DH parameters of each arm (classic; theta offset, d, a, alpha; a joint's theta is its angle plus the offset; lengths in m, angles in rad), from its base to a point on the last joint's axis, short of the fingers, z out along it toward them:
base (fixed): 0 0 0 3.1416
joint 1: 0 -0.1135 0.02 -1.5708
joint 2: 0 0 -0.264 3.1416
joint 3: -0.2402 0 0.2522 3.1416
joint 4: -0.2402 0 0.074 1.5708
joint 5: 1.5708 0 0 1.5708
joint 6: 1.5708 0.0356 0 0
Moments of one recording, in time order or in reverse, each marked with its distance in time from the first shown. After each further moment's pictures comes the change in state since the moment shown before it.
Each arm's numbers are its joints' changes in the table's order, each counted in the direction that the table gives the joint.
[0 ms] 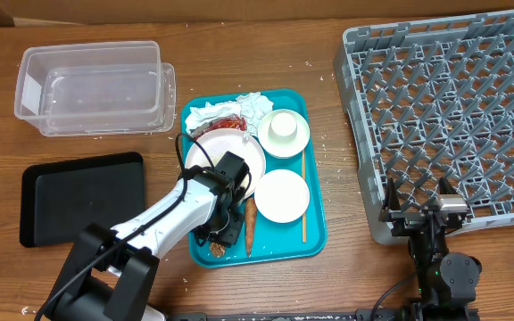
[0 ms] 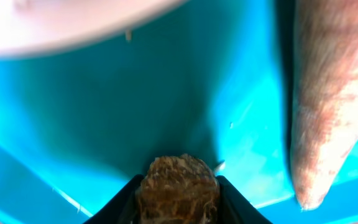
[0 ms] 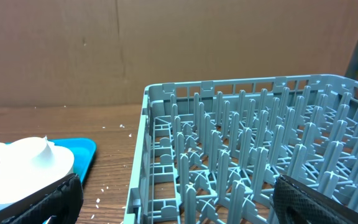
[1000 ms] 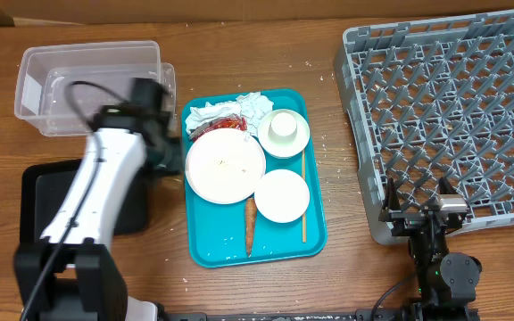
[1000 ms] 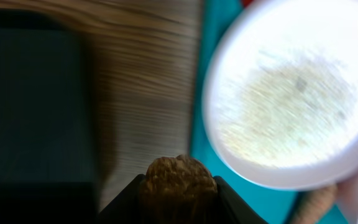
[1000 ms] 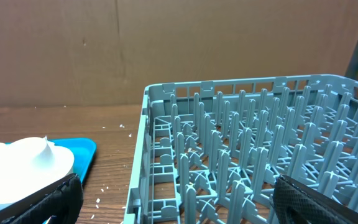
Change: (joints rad) left arm -0.491 -0.004 -0.420 -0.194 -0.049 -0.019; right arm 0.000 0.000 0.000 0.000 0.000 0.000
